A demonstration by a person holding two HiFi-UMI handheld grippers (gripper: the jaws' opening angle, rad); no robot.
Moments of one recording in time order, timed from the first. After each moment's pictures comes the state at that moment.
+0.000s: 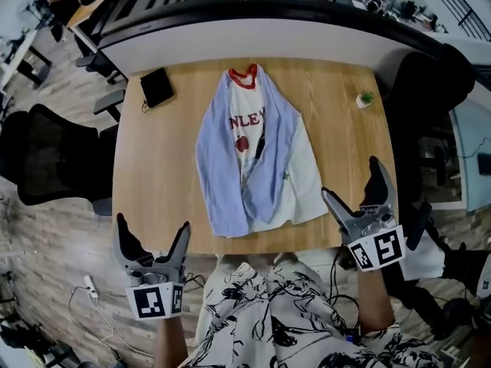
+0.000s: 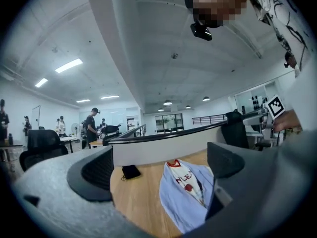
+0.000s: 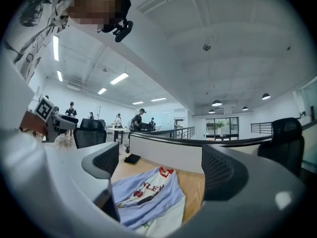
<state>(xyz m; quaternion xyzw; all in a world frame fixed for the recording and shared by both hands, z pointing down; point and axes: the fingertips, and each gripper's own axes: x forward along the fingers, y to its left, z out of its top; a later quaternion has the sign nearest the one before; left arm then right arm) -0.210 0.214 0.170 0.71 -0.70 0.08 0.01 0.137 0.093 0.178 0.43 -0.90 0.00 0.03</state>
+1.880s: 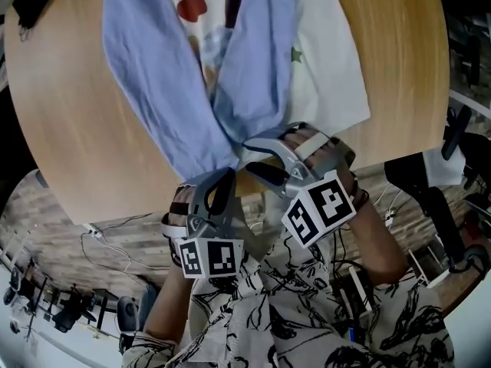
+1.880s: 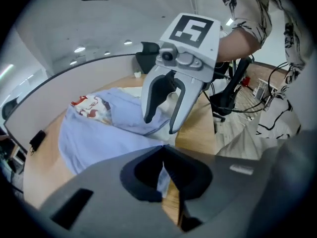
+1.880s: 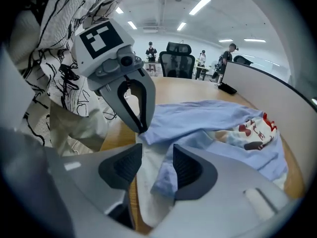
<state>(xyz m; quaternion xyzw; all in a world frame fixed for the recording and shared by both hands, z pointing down) -0.038 0.263 0.543 0.86 -0.27 0.42 0.11 -0.033 0.237 0.538 -0.04 -0.90 -0.04 0.43</state>
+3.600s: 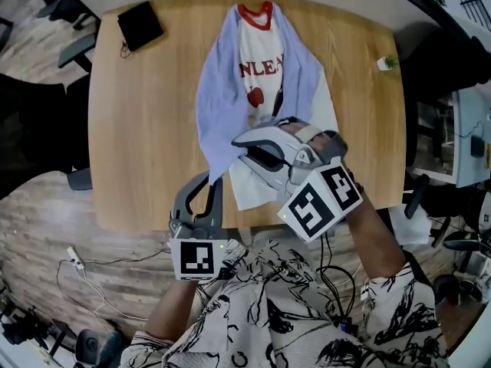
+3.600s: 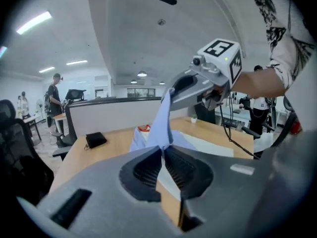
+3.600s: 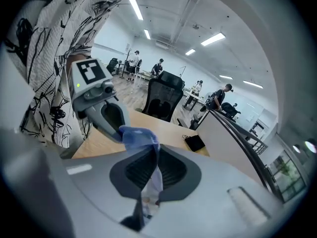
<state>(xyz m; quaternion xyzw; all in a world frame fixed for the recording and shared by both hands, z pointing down) -0.176 0.151 0.337 0.82 -0.53 0.18 0.10 -0.167 0.110 0.293 0.00 -0.92 -0.20 0.34</state>
